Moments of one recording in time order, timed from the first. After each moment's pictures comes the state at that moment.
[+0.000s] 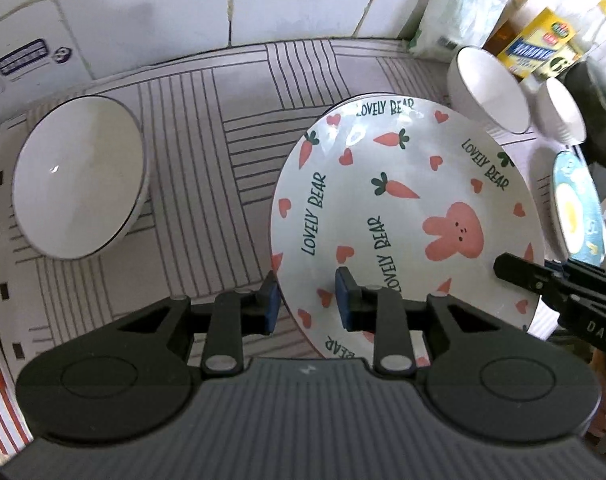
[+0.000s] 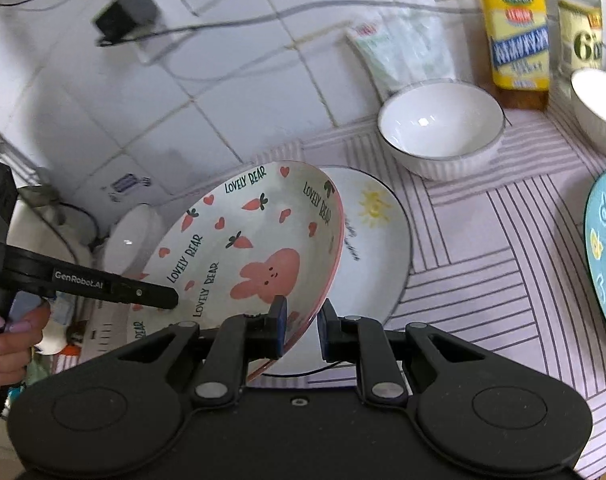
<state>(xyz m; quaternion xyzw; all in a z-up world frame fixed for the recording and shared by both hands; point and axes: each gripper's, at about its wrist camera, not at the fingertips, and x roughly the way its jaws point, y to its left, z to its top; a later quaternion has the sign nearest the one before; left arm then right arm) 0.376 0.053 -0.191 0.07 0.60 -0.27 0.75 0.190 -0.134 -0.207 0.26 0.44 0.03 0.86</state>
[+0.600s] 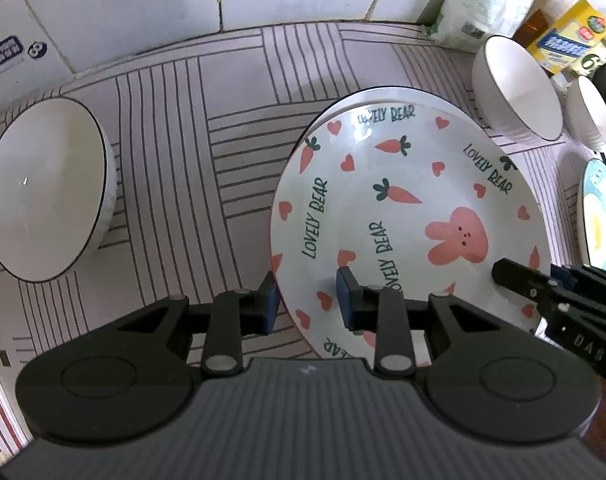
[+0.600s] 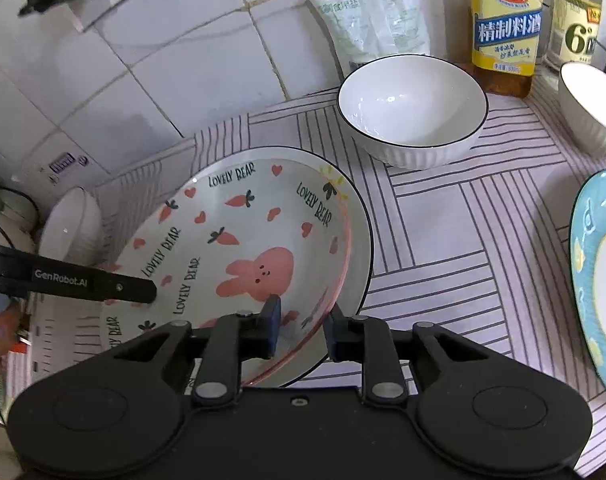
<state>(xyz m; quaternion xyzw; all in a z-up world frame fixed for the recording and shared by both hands) 0.384 0.021 -0.216 0.07 0.62 -0.23 0.74 0.224 -0.105 -0.213 0.20 0.51 -0.02 0.84</state>
